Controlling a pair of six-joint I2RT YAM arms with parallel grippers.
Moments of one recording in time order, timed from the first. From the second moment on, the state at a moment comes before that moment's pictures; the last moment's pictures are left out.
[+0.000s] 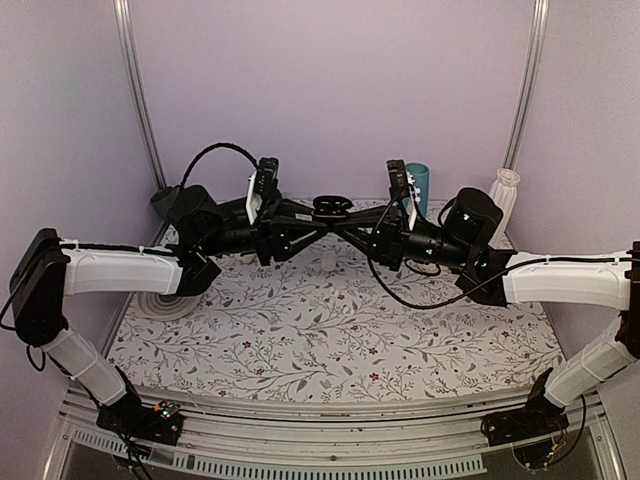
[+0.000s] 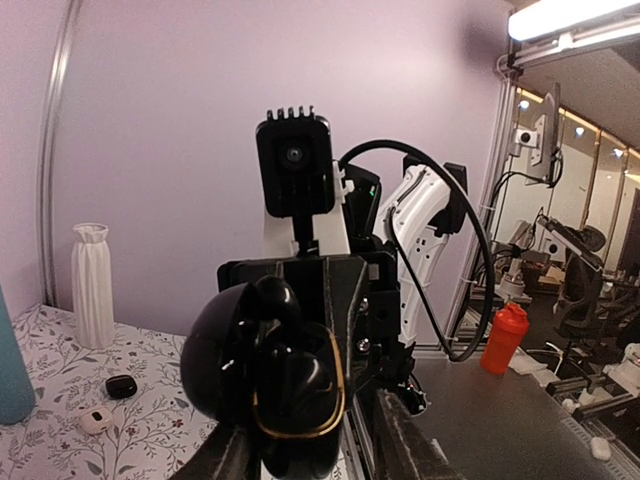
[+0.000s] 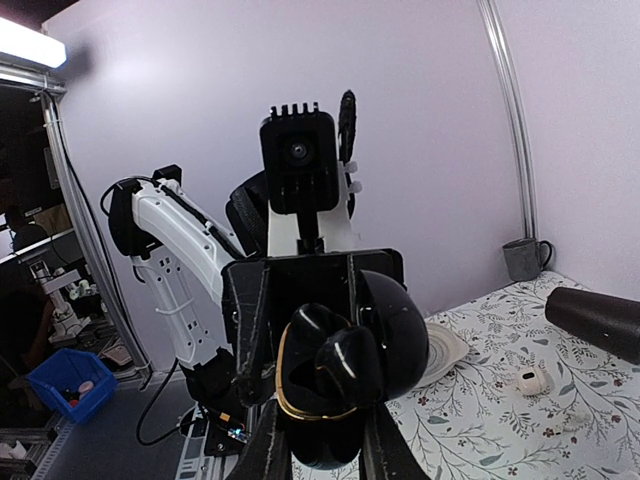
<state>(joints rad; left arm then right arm) -0.75 1.56 0.92 1.02 0.84 -0.46 0.84 1.43 0.90 0.74 -0.56 0.36</state>
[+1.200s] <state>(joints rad) -0.76 1.57 0.90 1.02 0.78 -0.42 0.84 1.43 0.90 0.68 -0.51 0.38</state>
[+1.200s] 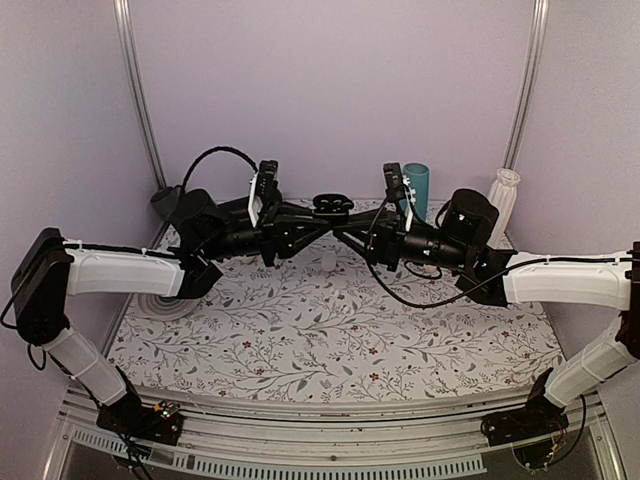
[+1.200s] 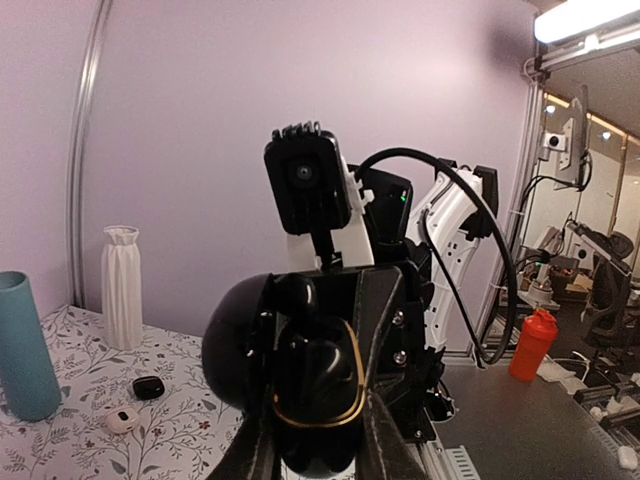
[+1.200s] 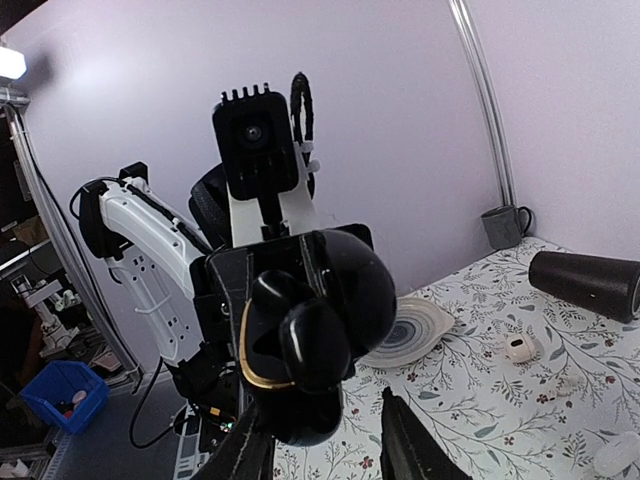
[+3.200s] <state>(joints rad) -0.75 1.53 0.89 0.84 0.70 -0.24 0.71 1.42 0.98 0.60 -0.86 0.50</state>
